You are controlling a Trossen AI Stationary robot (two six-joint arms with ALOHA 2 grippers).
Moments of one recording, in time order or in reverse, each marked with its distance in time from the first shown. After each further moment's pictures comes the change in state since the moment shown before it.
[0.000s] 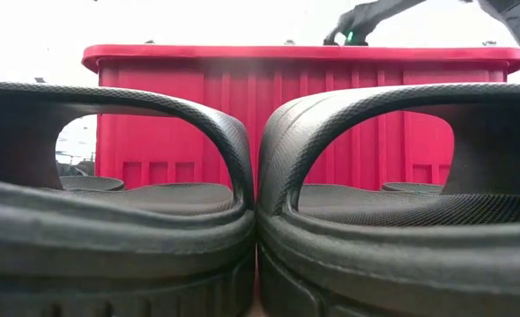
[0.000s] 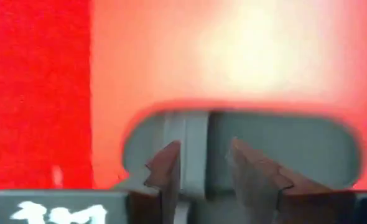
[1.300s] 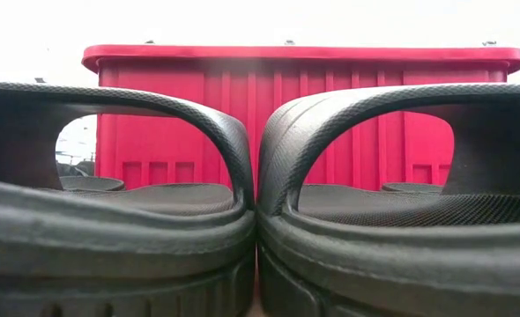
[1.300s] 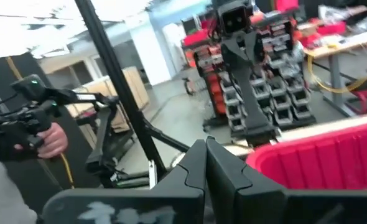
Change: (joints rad) left arm 0.000 -0.129 0.000 -0.114 0.631 -0.174; right arm 0.817 -0.744 -0.801 1.483 0.392 1.017
